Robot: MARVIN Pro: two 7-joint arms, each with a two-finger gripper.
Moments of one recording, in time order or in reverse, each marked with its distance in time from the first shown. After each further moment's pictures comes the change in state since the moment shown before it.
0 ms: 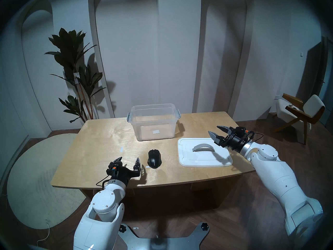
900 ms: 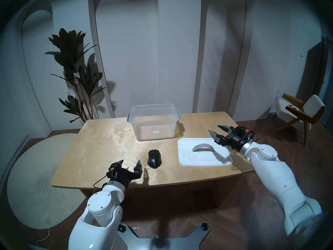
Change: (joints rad) left arm 0.098 0.061 0.063 -0.170 -0.168 0.128 0.021; right arm 0.004 -0.011 0.008 0.012 0.000 -0.005 -0.018
